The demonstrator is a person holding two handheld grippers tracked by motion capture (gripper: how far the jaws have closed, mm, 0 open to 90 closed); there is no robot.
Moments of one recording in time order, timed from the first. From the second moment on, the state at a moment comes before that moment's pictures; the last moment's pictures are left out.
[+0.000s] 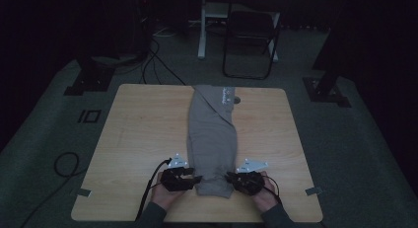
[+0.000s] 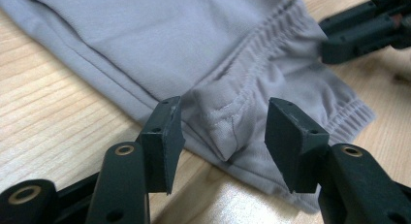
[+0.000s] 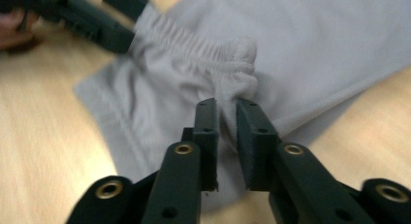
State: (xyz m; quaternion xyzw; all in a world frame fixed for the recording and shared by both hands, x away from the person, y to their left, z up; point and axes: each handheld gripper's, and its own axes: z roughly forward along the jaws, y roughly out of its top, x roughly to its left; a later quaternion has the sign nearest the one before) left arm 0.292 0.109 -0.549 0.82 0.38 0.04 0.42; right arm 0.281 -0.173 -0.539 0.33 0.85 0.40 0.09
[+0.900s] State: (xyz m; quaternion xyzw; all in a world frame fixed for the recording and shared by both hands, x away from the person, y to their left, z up) left arm 0.274 0.120 -0.520 0.82 0.36 0.05 0.44; right arm 0.275 -0.166 -0.519 0.31 0.84 0.45 0.07
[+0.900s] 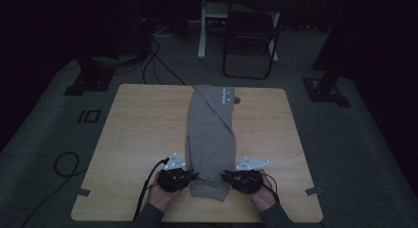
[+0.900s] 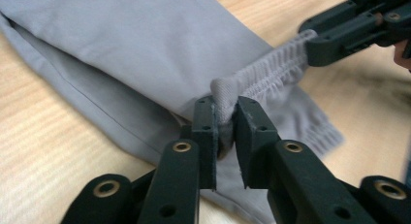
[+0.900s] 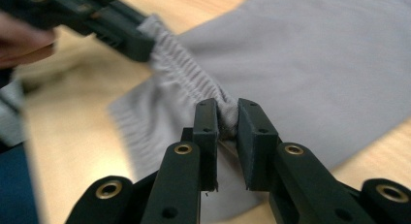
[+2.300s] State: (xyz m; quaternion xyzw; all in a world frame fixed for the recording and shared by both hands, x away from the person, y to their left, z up) left arm 0.421 0.116 -0.550 0.77 0.50 0.16 0.36; right arm 0.415 -0.147 -0.554 0.50 0.76 0.35 0.22
